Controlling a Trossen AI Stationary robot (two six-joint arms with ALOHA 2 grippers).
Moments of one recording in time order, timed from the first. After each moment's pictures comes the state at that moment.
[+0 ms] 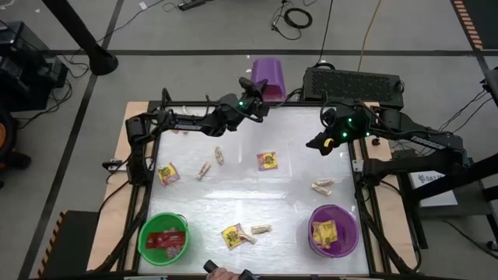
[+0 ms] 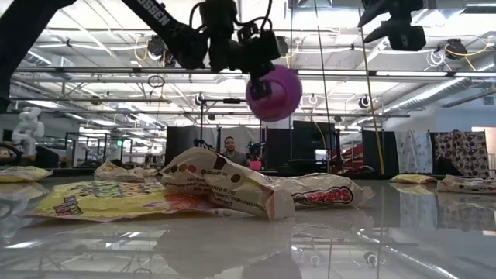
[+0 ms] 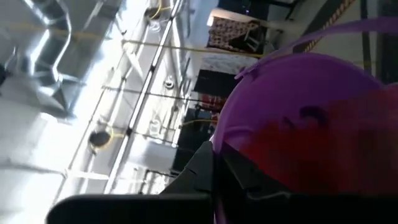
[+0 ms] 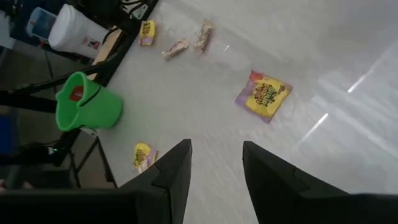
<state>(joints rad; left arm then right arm) 0.35 1.93 1.29 0.87 -0.49 1.49 -0.29 0.95 1.12 -0.90 -0.21 0.77</state>
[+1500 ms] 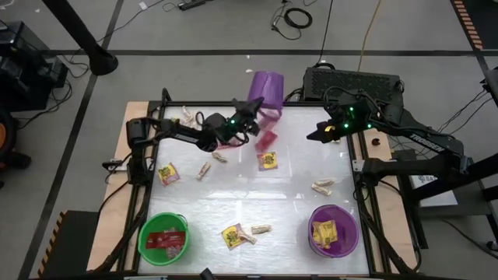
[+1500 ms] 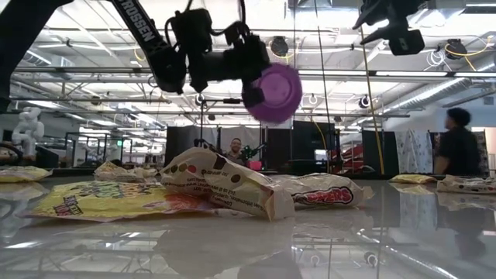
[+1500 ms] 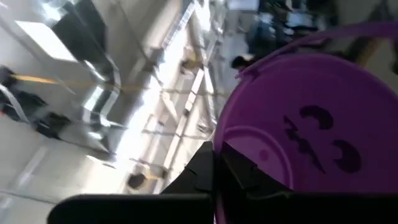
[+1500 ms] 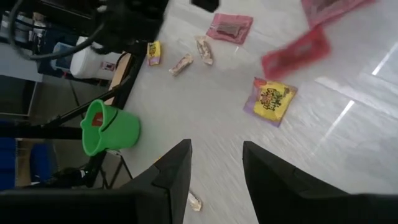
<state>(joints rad) 0.29 1.93 1.01 1.31 -0.35 1.64 -0.45 0.95 1.12 -0.87 -0.35 0.83</state>
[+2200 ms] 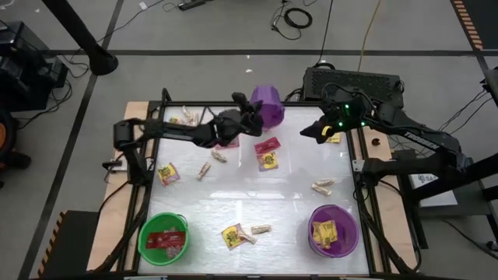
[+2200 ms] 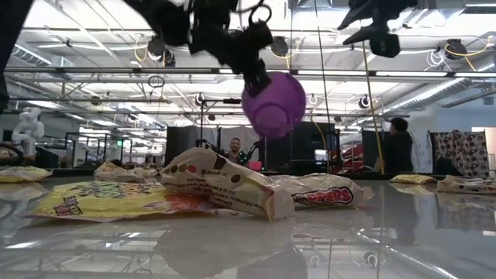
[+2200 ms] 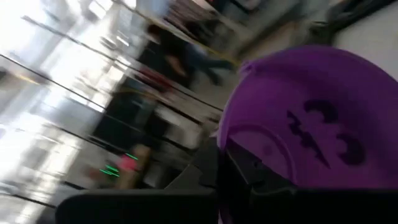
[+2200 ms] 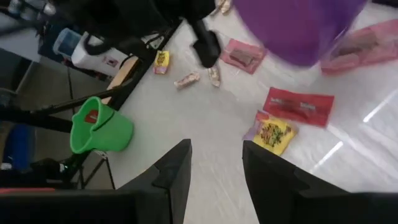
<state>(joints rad) 0.23 1.79 1.17 0.53 -0.60 0.91 -0.45 1.00 1.12 -0.75 -0.33 0.64</state>
